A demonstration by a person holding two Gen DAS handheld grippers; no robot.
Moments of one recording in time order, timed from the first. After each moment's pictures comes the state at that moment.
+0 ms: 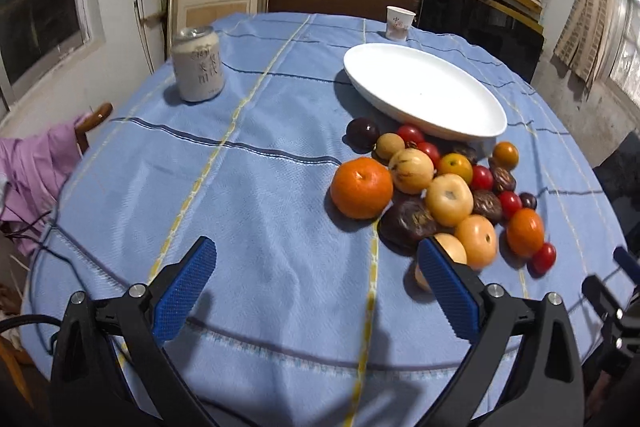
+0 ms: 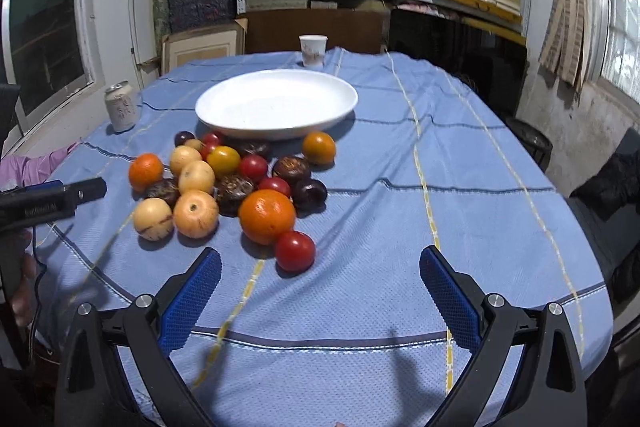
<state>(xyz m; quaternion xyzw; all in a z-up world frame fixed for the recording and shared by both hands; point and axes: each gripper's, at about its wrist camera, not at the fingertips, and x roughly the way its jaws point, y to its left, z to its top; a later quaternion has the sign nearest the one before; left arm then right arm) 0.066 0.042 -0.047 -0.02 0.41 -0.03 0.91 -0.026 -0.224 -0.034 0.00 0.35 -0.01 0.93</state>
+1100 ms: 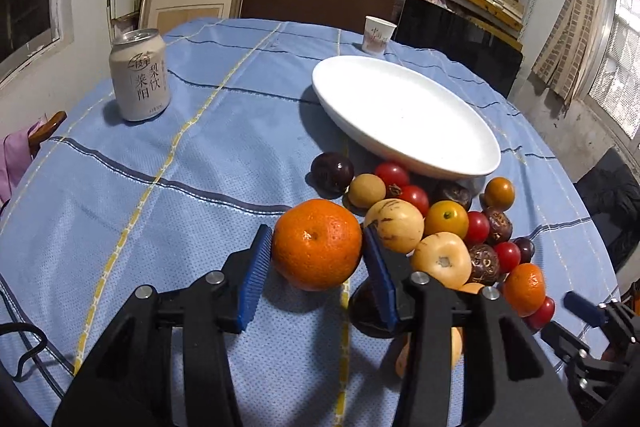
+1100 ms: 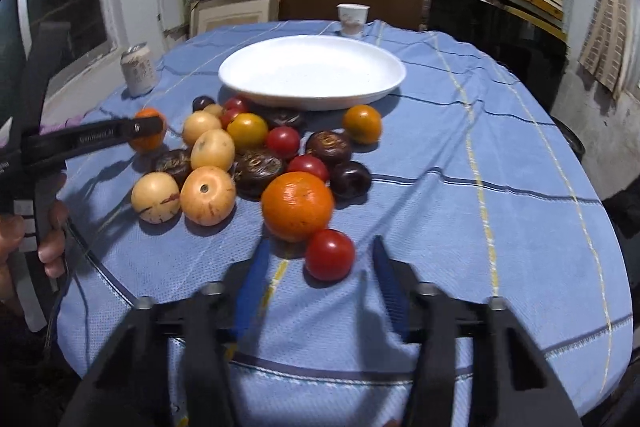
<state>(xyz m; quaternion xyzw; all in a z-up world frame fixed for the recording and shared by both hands) 0.120 0.027 -0.065 -0.06 0.38 -0.08 0.92 0.014 -0.203 -0.062 -0.03 0.40 0.06 0.91</state>
